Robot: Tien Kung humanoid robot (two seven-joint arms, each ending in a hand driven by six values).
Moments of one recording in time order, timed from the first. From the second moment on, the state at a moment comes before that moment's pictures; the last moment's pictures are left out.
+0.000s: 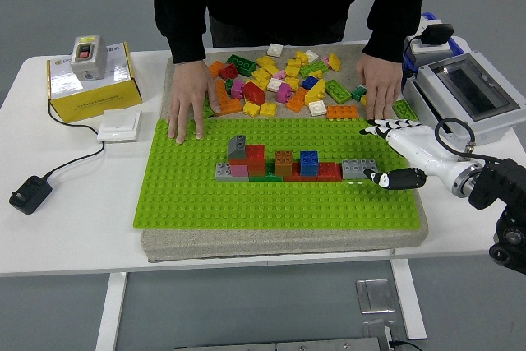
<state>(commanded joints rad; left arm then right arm) -0.08 0.22 -1.12 -0.18 1.40 -0.10 0.51 0.68 -0.73 0.24 1.51 -1.68 -0.34 -0.19</state>
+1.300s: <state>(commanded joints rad) -0.08 0.22 -1.12 -0.18 1.40 -0.11 0.50 0.72 -0.66 0.21 1.46 -1.67 -0.22 -0.29</state>
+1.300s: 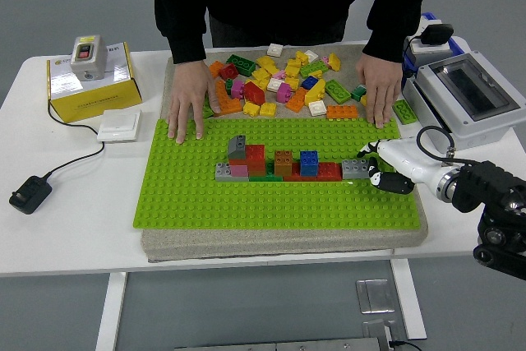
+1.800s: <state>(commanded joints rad) -0.08 0.22 -1.12 -0.18 1.40 -0.11 0.50 0.73 -0.66 0.19 1.45 -1.68 -0.21 -0.30</state>
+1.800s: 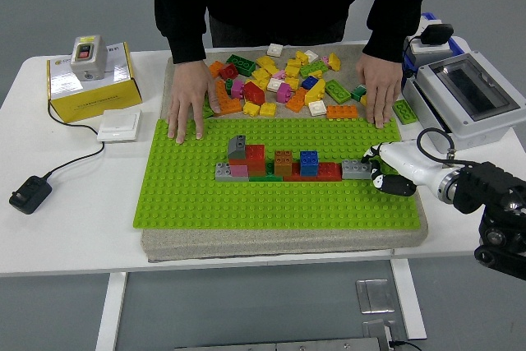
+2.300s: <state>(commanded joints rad) -0.09 0.22 -1.13 -0.18 1.41 -0.11 0.49 0.73 -0.65 0.18 1.45 -1.68 -0.22 -0.29</state>
